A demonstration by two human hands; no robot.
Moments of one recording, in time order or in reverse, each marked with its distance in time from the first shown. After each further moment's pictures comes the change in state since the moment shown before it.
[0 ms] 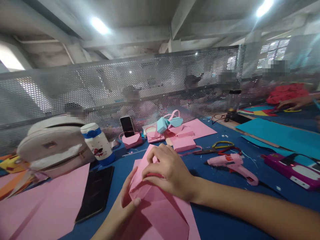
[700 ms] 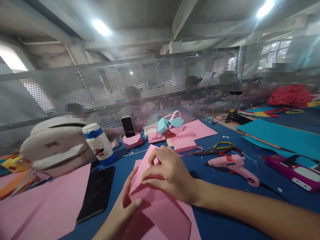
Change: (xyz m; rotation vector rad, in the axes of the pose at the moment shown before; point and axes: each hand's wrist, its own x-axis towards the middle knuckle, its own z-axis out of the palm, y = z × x) left_hand 0.000 -0.002 -0.001 0.015 0.004 0.030; right_hand -0.003 -0.002 0.001 0.025 0.033 -0.002
